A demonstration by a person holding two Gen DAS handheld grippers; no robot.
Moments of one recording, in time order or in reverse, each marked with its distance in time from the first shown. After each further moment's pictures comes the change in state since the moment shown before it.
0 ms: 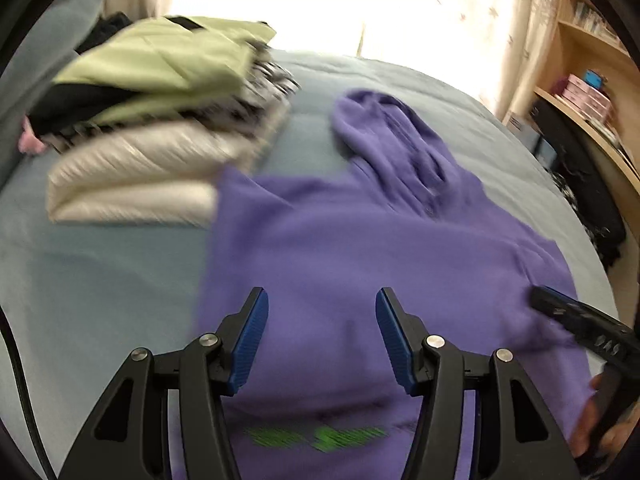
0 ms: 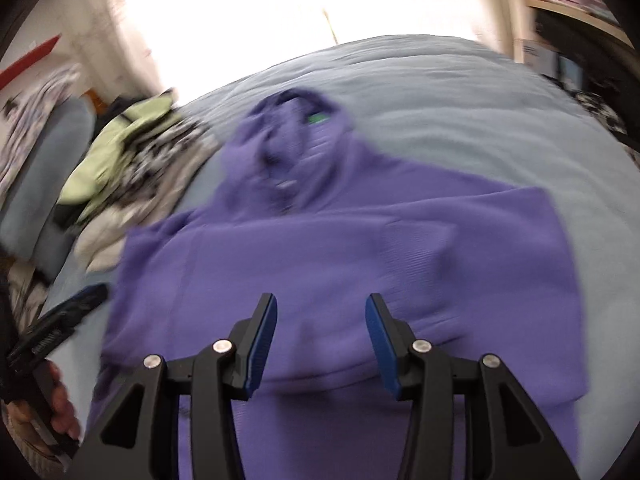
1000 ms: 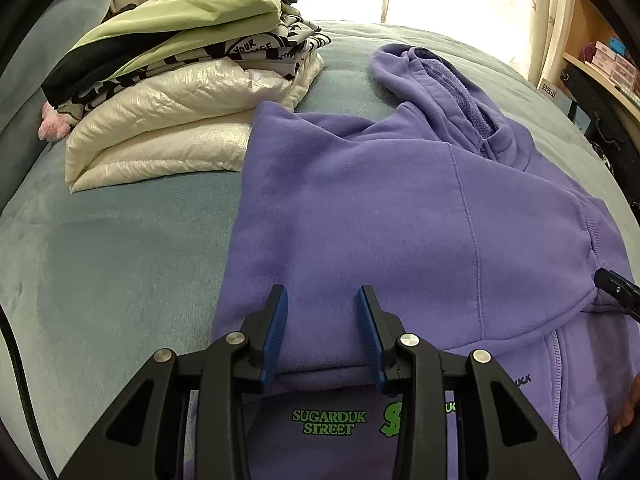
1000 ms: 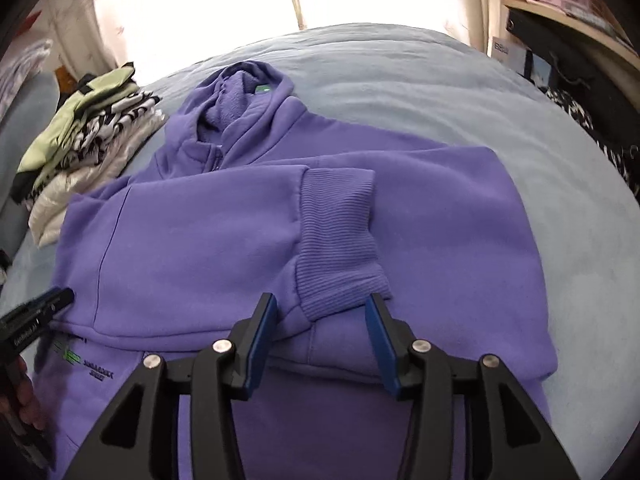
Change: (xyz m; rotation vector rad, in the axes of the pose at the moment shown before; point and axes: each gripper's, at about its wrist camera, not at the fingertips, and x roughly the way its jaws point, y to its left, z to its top) left arm 0.023 0.027 -0.030 0.022 0.082 0.149; right arm 0.004 -0.049 -0.032 0.010 0.024 -0.186
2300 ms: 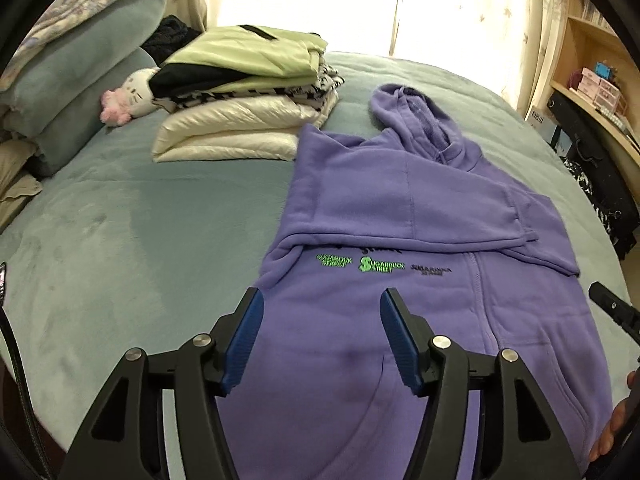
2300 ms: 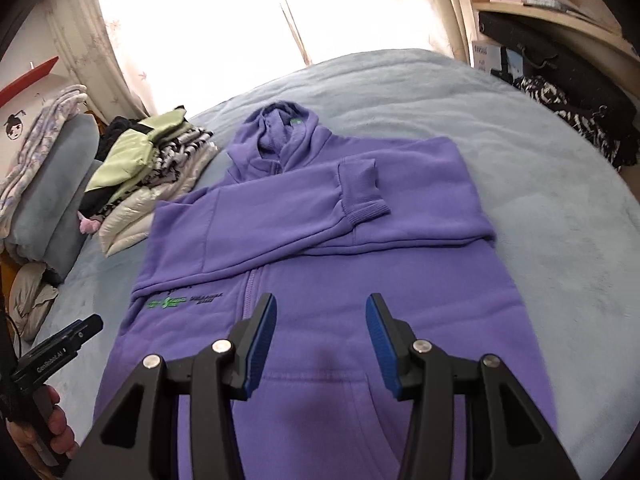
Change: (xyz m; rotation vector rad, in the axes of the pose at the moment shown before) left arm -0.169 0.016 -0.084 -0.065 -0.089 0.009; right arm -0.144 0.020 -0.084 0.098 -0.119 0.101
